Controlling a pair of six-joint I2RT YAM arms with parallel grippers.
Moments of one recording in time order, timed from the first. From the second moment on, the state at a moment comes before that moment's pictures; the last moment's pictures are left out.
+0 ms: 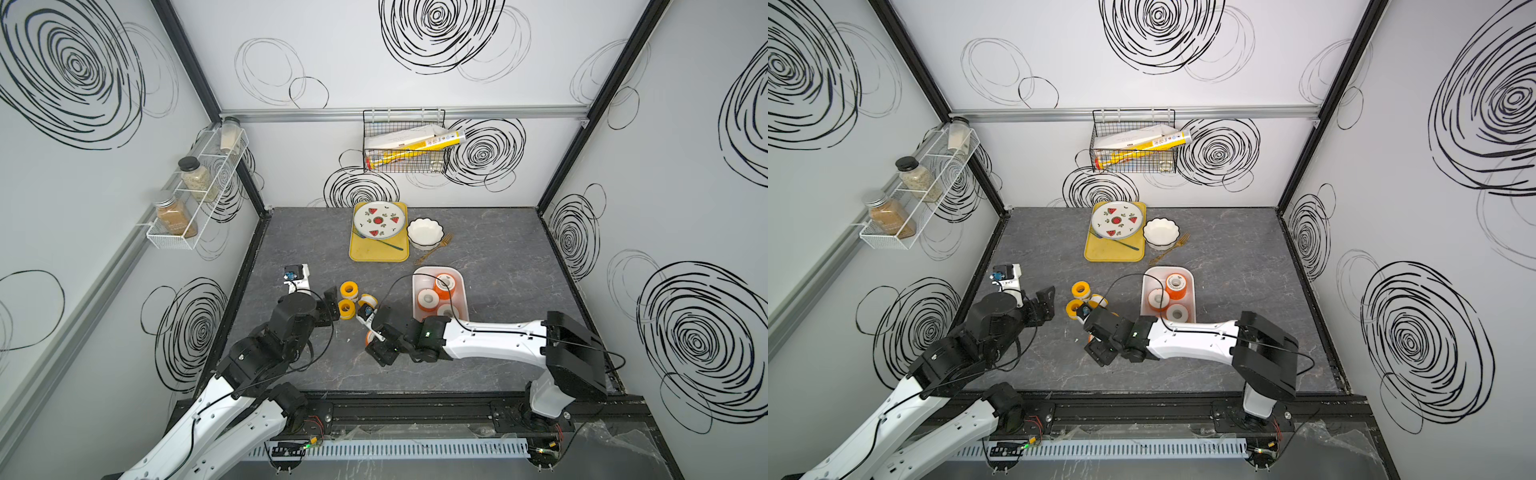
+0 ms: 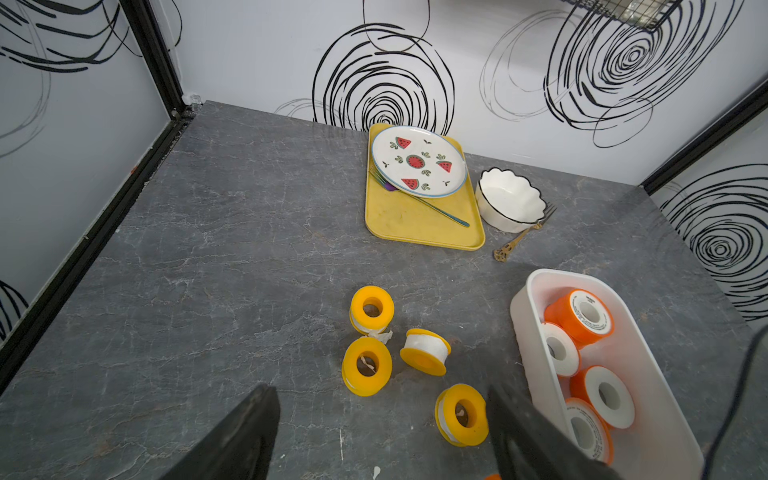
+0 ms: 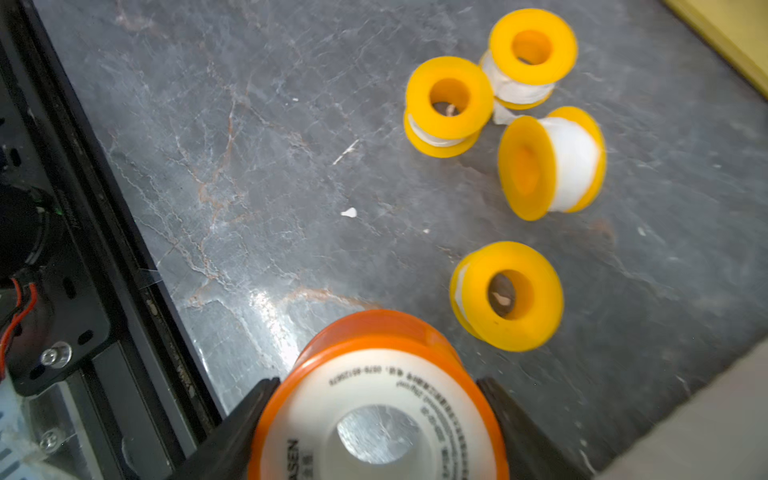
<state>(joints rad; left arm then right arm) -0.61 0.62 0.81 -0.72 -0.47 -0.51 1.21 1.63 1.07 -0.33 0.14 0.28</state>
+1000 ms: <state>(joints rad) -0.61 0.63 0.81 -0.72 -0.45 -0.51 0.69 1.50 0.87 -0.29 0.08 0.28</state>
